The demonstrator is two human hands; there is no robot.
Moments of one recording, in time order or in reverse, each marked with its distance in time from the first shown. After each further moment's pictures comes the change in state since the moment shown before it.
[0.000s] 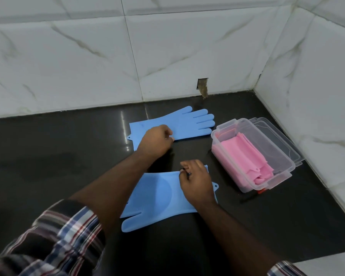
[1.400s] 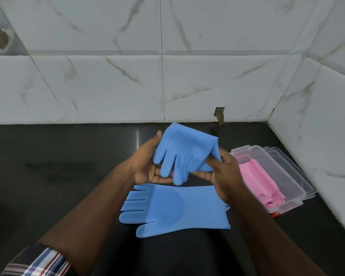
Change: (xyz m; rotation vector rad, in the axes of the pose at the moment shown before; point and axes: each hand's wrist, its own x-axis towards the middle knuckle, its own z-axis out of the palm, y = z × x) left_hand -0.077 -0.014 -0.088 -1.218 -0.438 -0.400; right_hand 0.048 -0.092 -0.085 0.978 -0.275 0.308
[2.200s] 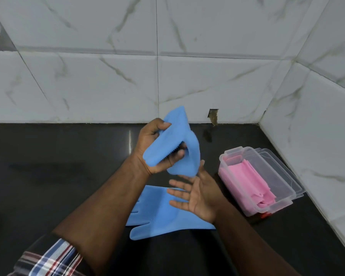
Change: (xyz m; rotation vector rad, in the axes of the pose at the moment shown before) left_hand -0.014 0.029 0.051 -0.403 -0.327 0.232; right_hand -0.009 0.046 -0.001 0.287 -0.141 0.655
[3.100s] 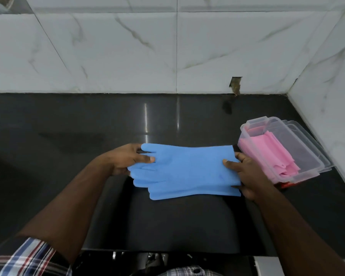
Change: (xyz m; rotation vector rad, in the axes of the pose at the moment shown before) left_hand -0.098 -0.014 -0.135 0.838 0.381 -0.345; right_hand -0.018 0.012 -0.061 -0.371 0.353 -0.298
